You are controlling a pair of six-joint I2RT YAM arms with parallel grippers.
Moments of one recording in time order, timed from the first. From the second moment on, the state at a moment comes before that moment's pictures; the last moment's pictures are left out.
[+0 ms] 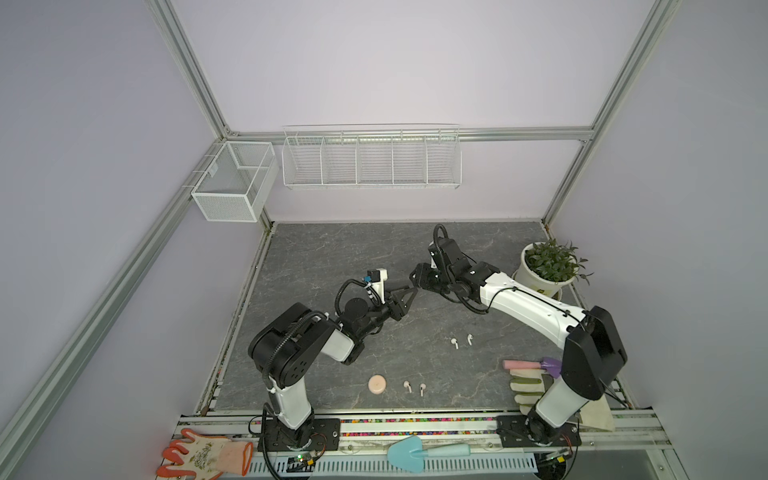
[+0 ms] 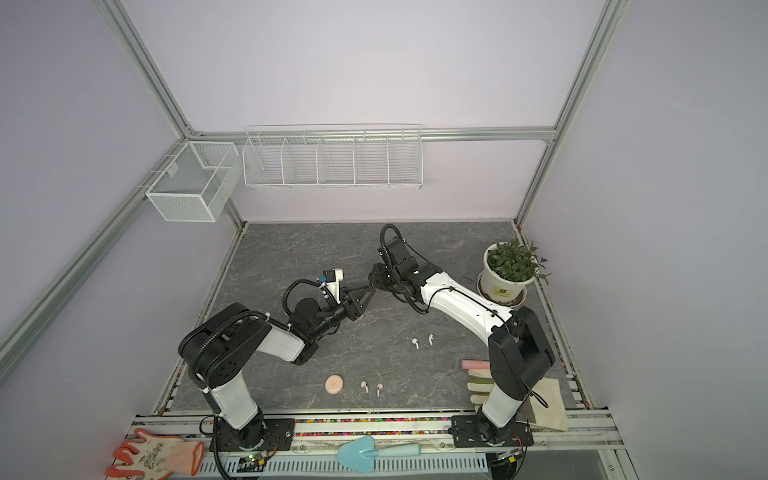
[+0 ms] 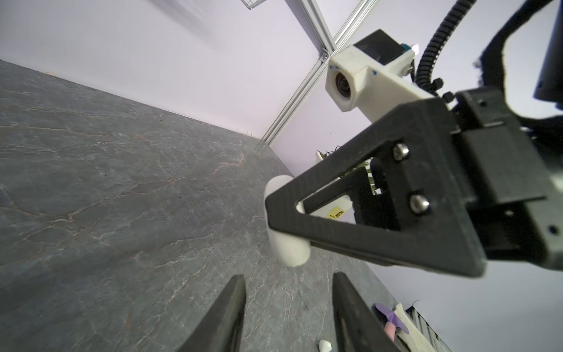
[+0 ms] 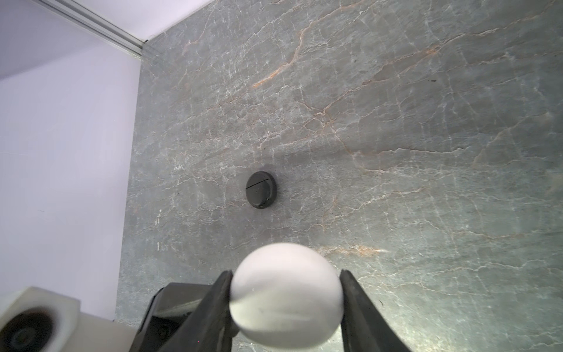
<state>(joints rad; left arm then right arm) -0.67 1.80 0.50 1.37 0.32 -0.68 0.70 1.68 1.34 -0.45 -0.03 0.80</state>
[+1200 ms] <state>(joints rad) -0.67 1.85 0.61 1.38 0.36 -0.77 0.69 1.64 1.34 -0.43 -0.14 0.71</state>
